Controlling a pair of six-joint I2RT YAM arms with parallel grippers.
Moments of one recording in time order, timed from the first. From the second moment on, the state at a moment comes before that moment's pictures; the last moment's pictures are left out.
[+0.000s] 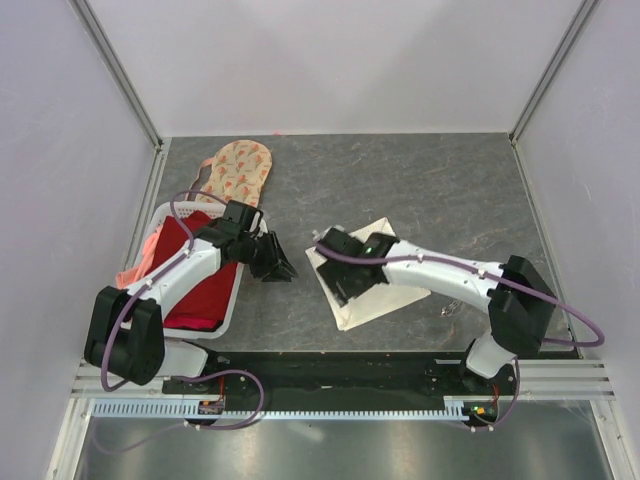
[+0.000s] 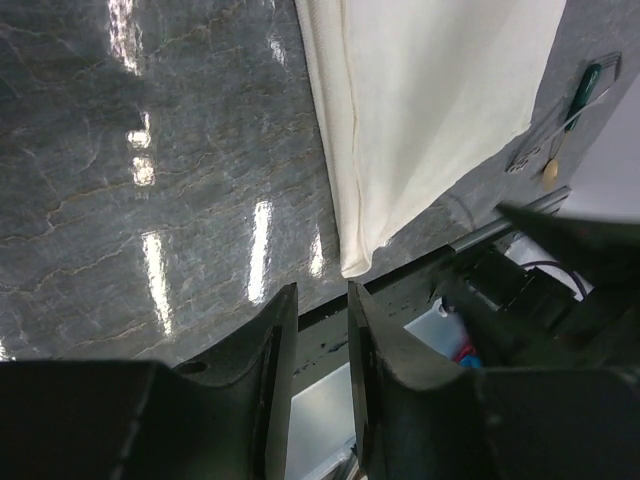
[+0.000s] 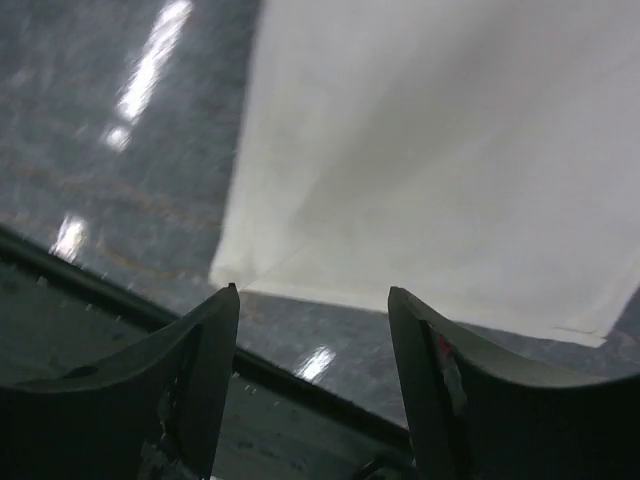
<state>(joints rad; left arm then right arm) -0.35 1.37 0.85 -0.56 0.50 -0.72 0.94 1.62 1.22 -0.81 0.16 0.37</state>
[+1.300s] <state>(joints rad) -0.31 1.25 0.76 -0.55 0.52 -0.76 1.16 1.77 1.10 -0.68 0.14 0.39</state>
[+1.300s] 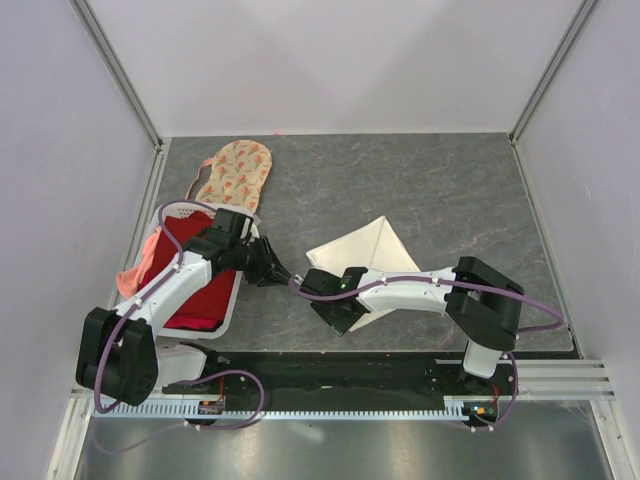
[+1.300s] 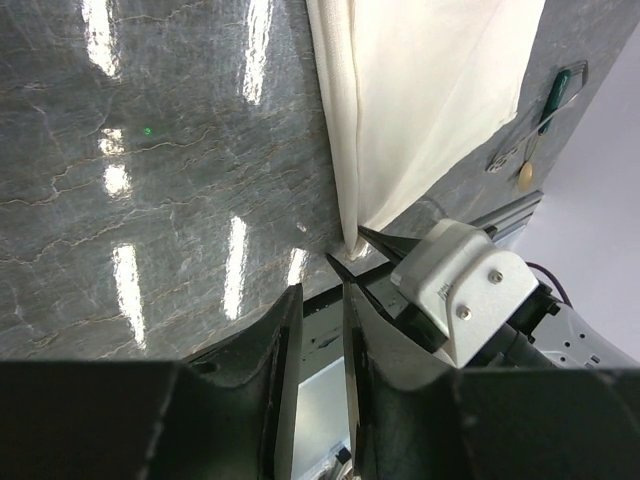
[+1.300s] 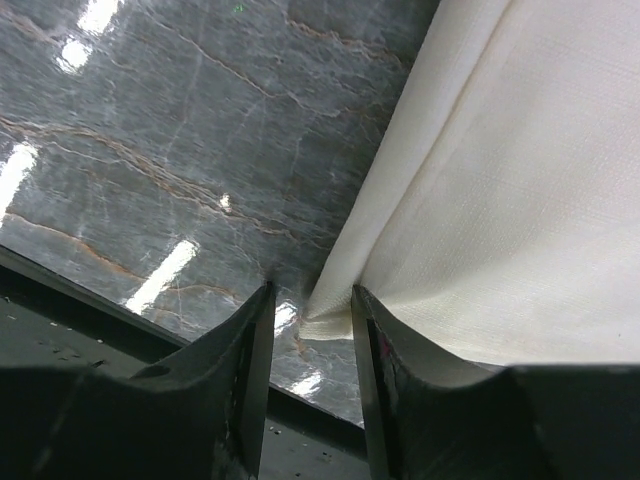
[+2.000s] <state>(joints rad) -0.29 1.26 0.75 -0.54 0.53 -0.76 1.17 1.73 1.18 -0.75 0.16 0.40</state>
